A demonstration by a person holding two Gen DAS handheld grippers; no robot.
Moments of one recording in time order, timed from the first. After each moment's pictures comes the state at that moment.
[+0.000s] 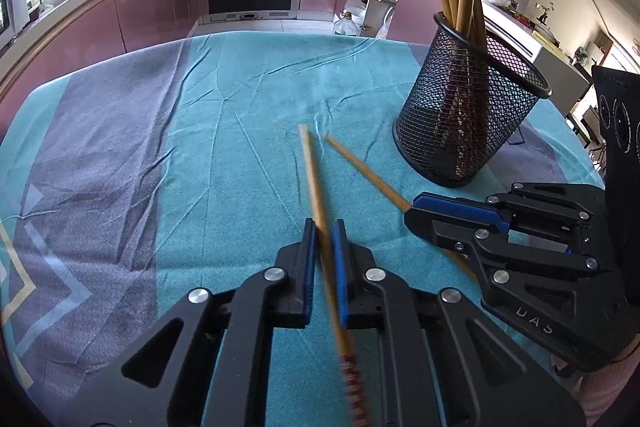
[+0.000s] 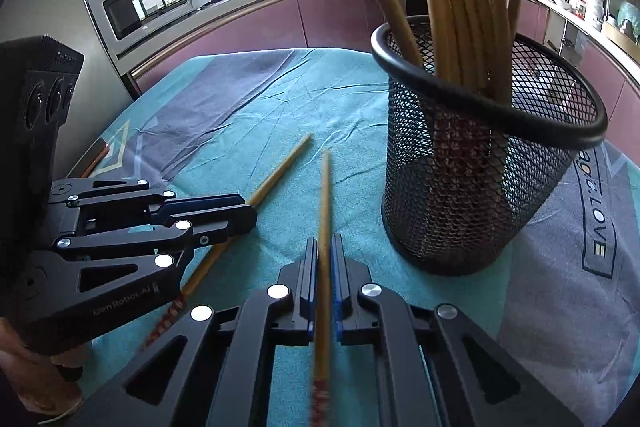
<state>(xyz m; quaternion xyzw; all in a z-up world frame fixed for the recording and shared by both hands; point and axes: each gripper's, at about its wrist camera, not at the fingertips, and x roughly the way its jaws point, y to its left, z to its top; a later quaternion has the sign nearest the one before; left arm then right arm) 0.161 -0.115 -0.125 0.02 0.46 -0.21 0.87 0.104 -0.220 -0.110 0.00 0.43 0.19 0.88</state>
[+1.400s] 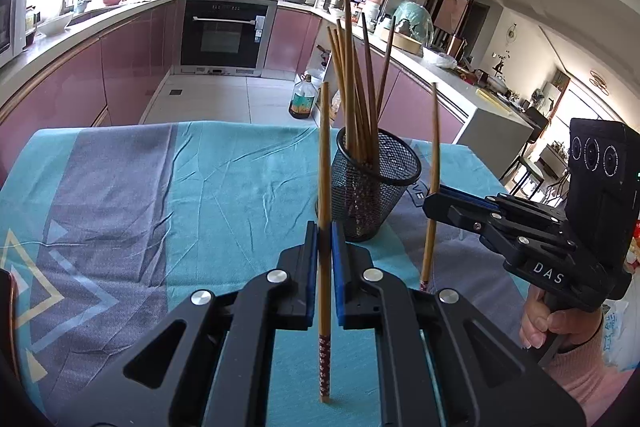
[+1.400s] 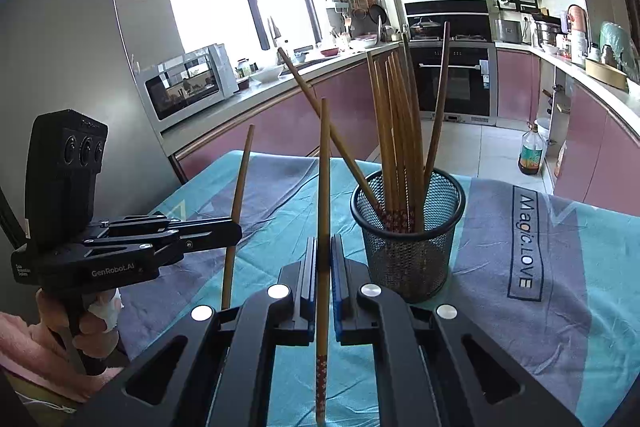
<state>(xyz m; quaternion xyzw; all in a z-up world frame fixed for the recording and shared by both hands) 0.097 -0.093 -0.027 -0.04 0.35 -0.27 0.89 0.037 -0.279 -0.022 0.06 0.29 0.22 0.93</state>
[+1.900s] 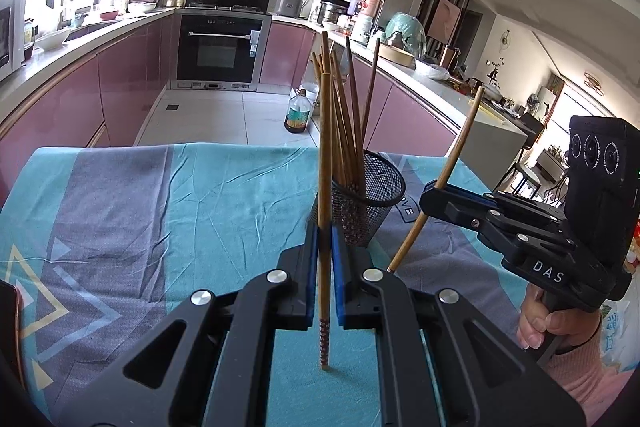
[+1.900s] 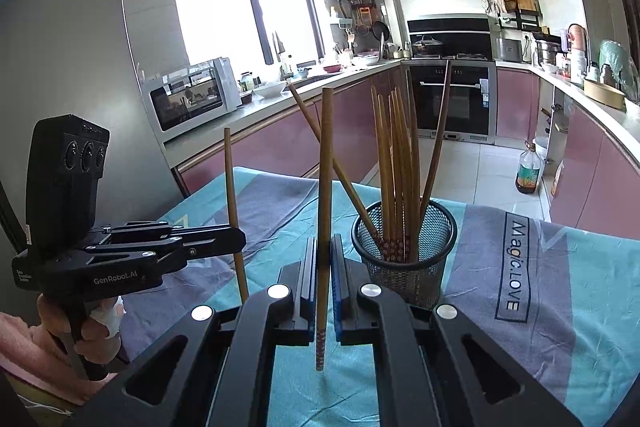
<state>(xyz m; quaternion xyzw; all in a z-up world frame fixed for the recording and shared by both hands) 0.093 -0.095 -0.008 -0.04 0.33 -0.28 0.90 0.033 -0.276 -0.001 0.04 0.26 0.22 0.94</state>
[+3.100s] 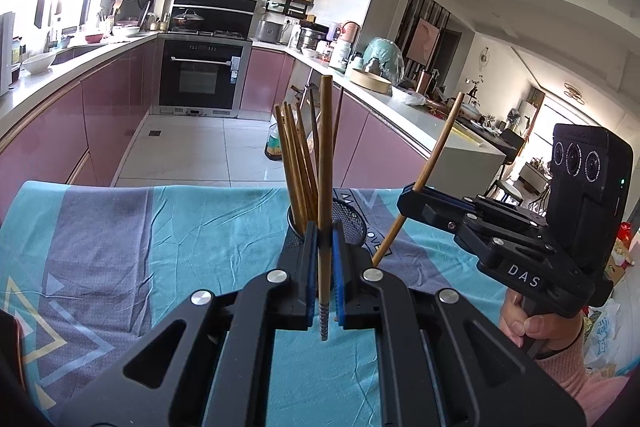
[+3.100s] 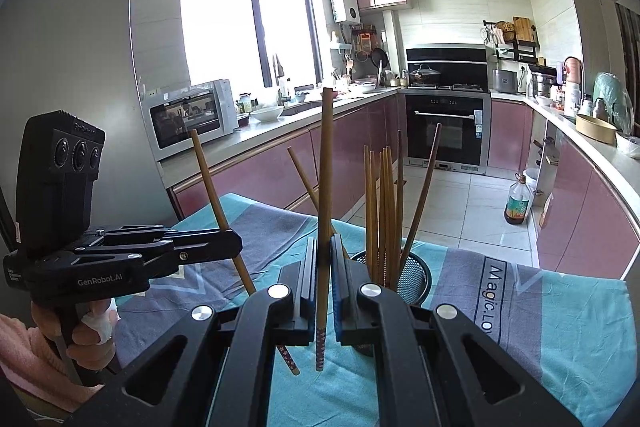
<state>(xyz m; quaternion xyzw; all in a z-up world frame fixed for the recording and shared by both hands) 0.090 -0.103 0.029 -0.05 0.28 -0.32 0.90 0.032 -0.282 0.031 0.02 0.22 0.20 0.95</state>
